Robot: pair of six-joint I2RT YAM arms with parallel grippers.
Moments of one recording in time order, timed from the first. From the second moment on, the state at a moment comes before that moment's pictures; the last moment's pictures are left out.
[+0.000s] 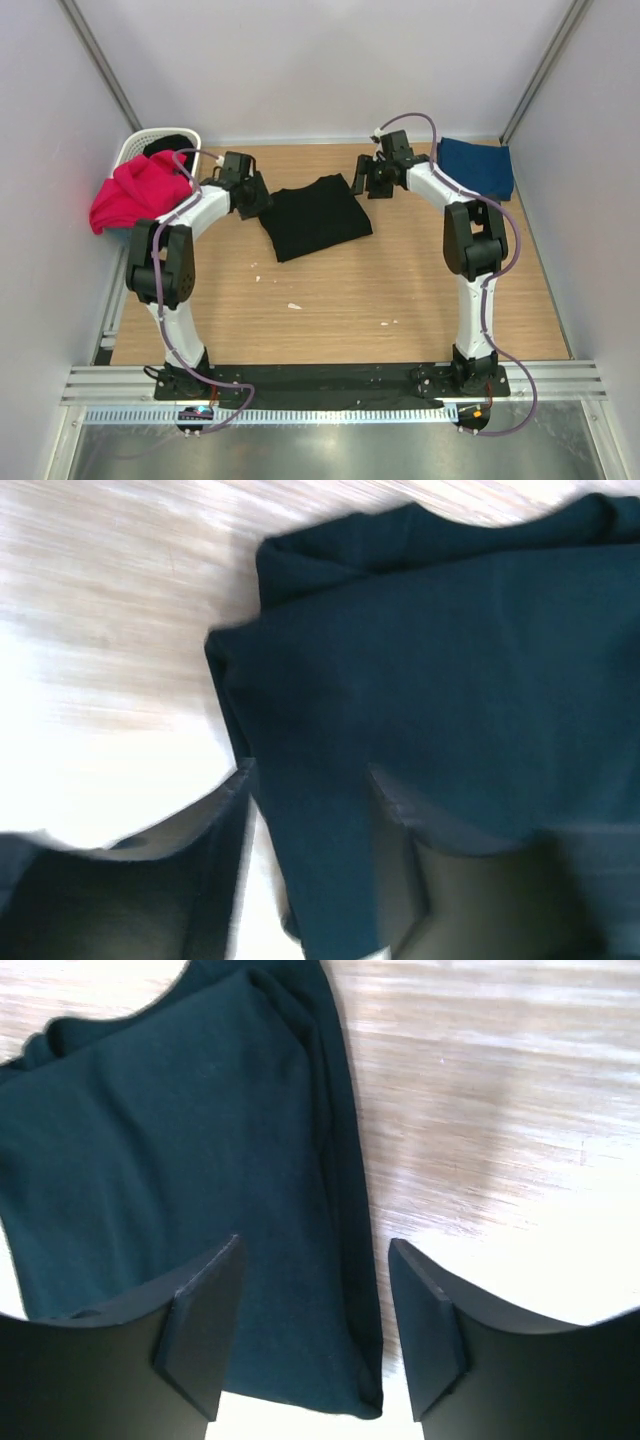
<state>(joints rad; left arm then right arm) -0.23 1.87 1.37 -0.40 0.04 -0.60 0.29 2.15 1.73 -0.45 -0.27 0.35</state>
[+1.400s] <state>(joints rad) -0.20 1.86 1.63 -0.43 0.13 -0.39 0.31 1.93 1.63 -0.38 -0.15 0.55</state>
